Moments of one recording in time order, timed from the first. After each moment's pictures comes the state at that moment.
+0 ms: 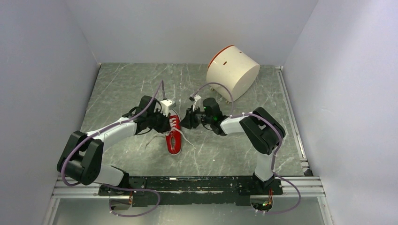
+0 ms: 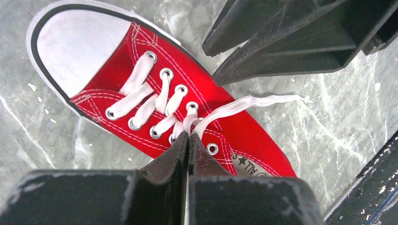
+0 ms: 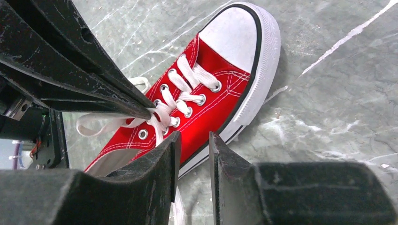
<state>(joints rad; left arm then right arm) -0.43 1.41 0.72 -0.18 0.39 0.06 0.68 1.89 0.84 0.65 -0.54 0.34</state>
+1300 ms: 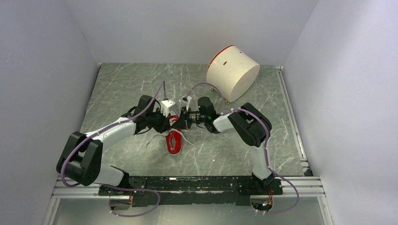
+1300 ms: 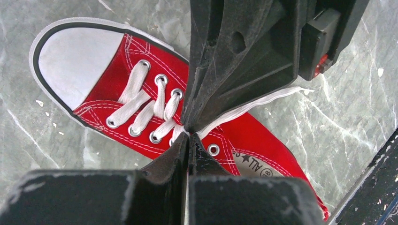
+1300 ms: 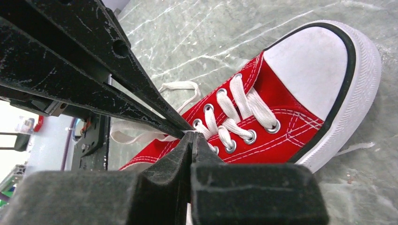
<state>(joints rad) -0.43 1.40 0.72 -0.16 0.44 0.16 0.69 2.07 0.96 0.80 -0.82 0.45</state>
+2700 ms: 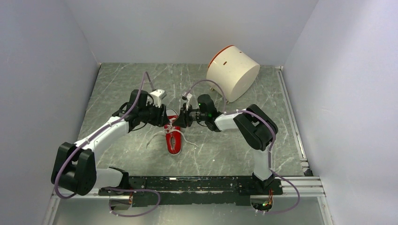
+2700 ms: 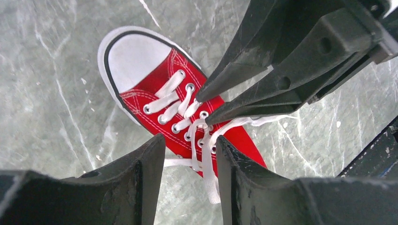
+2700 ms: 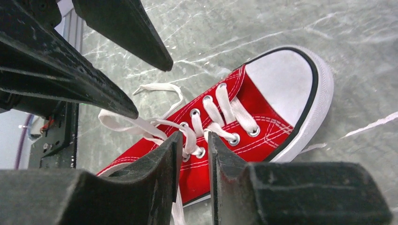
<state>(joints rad) -0.35 1.30 0.78 -0.24 0.39 -0.06 0.69 1.98 0.96 0.68 -0.72 0.27</state>
